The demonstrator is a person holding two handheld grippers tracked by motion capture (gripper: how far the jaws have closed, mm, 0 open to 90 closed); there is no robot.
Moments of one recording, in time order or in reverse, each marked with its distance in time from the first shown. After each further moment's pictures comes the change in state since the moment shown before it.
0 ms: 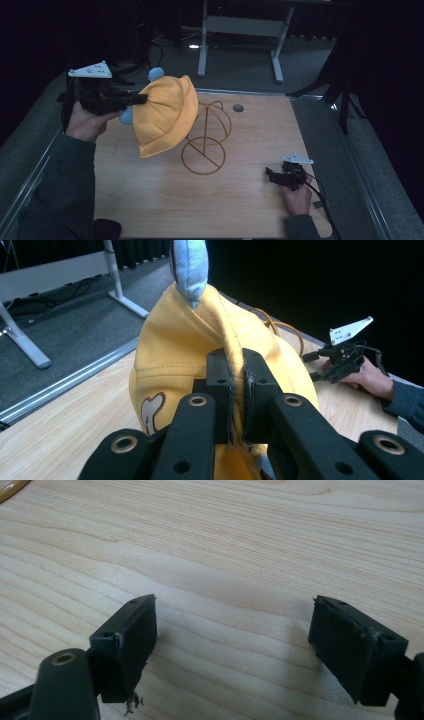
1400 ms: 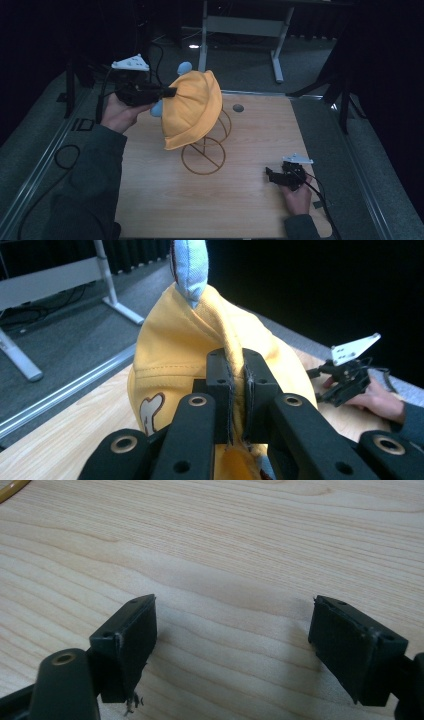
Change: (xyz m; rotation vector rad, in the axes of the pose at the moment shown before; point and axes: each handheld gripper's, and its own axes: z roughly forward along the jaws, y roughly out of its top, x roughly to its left) left arm -0.022 0.033 0.062 0.012 0.007 0.026; right arm 0.000 0.000 0.000 0.001 0.000 -0.002
